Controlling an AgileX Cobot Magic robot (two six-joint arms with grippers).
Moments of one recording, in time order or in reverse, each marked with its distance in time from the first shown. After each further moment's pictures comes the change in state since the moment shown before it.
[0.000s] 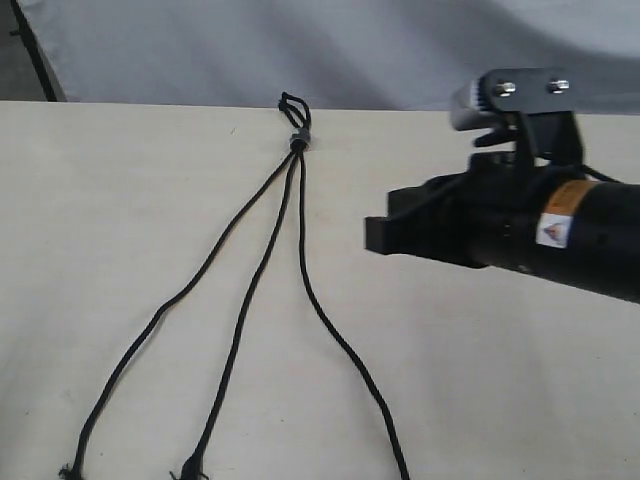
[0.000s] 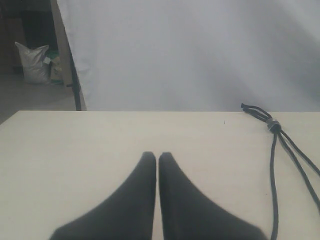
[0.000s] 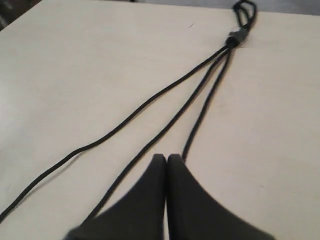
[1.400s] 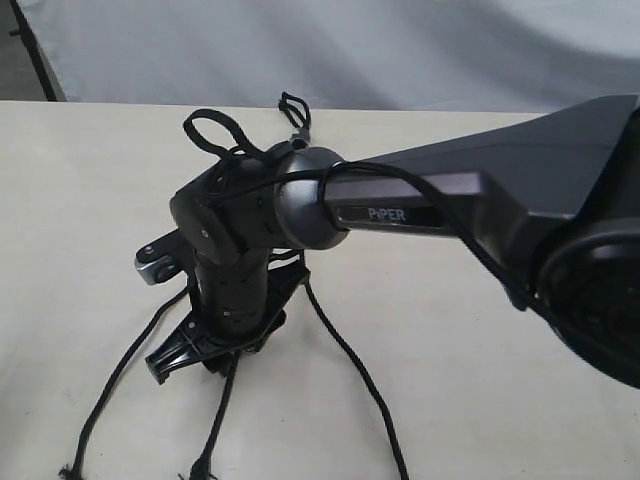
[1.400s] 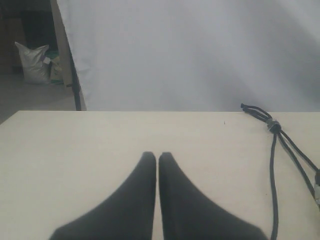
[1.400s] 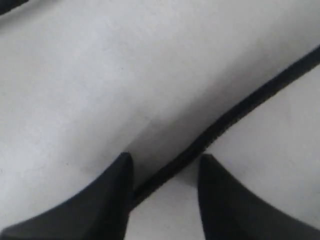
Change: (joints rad) left arm 0.000 0.000 0.000 0.000 0.000 0.000; right arm 0.288 0.970 -0.944 0.000 0.880 -0.083
